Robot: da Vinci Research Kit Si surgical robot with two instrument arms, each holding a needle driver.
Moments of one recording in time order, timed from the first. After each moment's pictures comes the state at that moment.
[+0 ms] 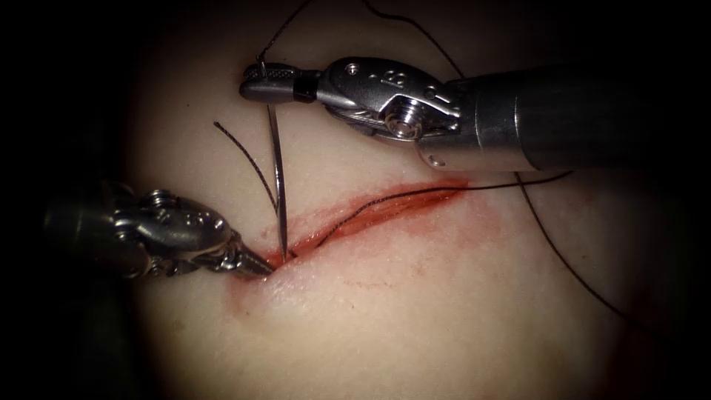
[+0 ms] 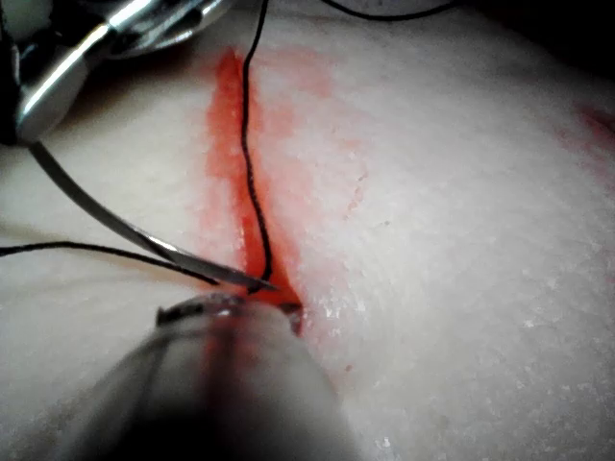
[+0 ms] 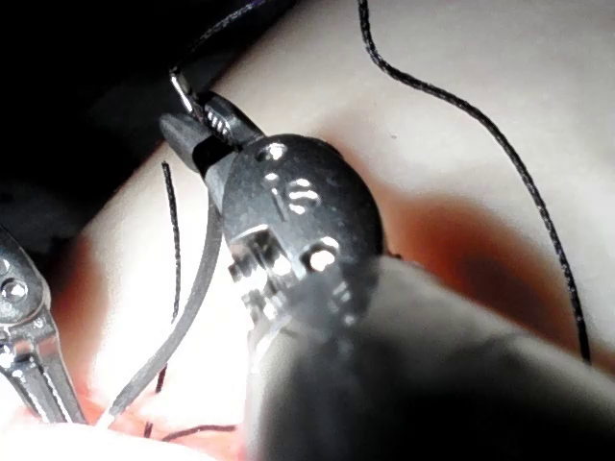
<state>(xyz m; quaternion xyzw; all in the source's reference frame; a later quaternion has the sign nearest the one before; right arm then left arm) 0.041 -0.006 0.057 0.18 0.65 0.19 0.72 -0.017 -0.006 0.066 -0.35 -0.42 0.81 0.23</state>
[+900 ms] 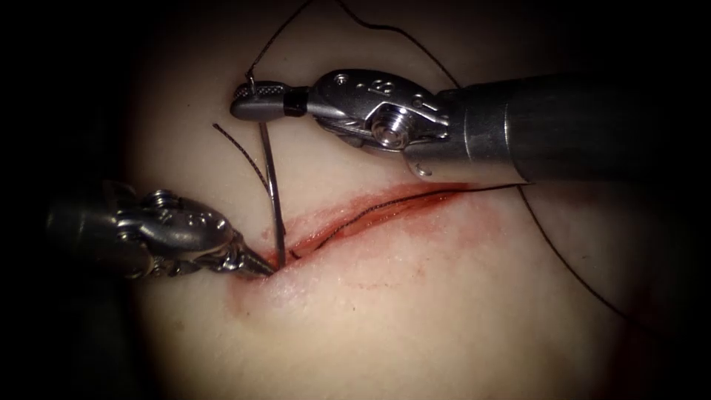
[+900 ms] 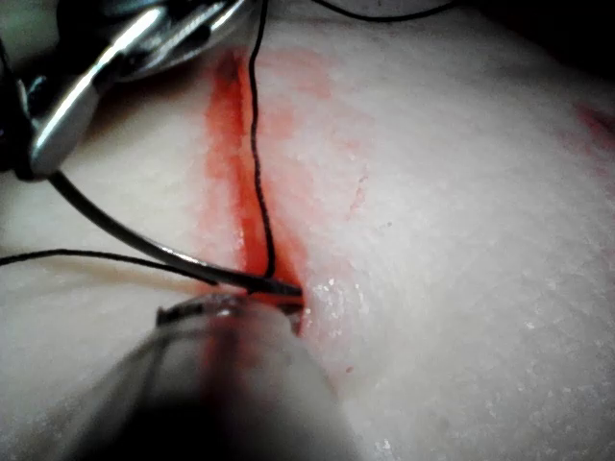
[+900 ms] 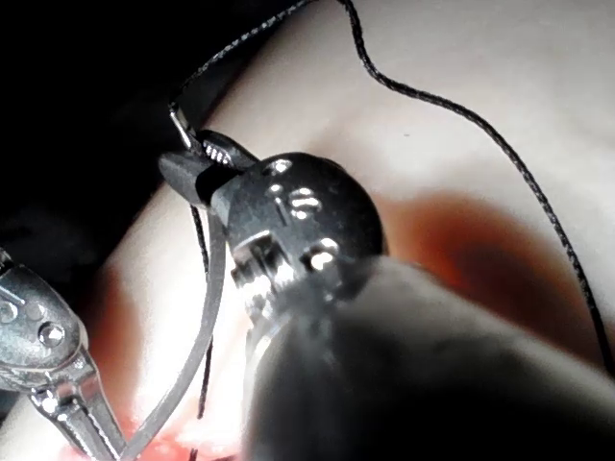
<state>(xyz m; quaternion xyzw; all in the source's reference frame) 0.041 -0.007 0.058 0.28 0.60 0.27 0.70 -0.017 -0.006 0.066 -0.35 -0.42 0.81 0.23</state>
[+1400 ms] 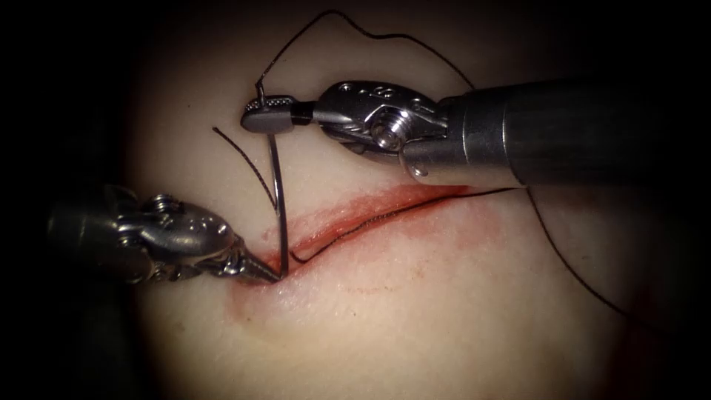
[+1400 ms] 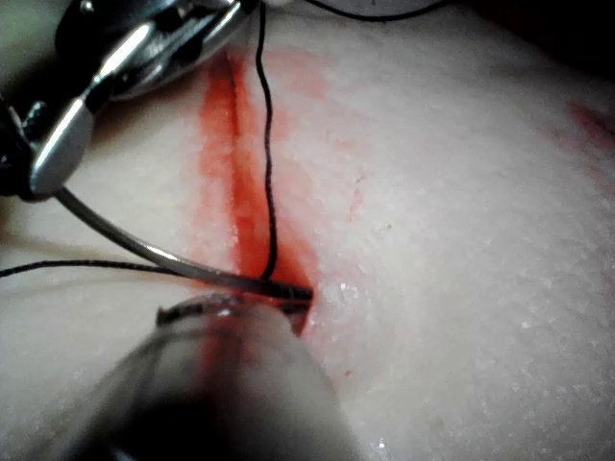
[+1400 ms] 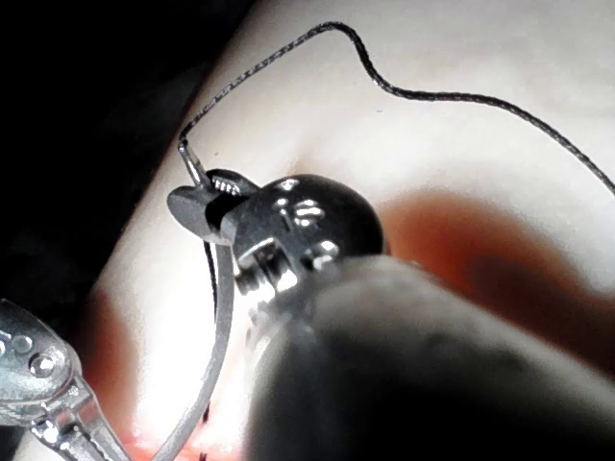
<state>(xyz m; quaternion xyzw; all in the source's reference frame) 0.040 -0.009 0.060 0.35 0.54 0.33 0.69 -0.017 -0.006 0.066 -0.35 -0.42 0.81 0.23</state>
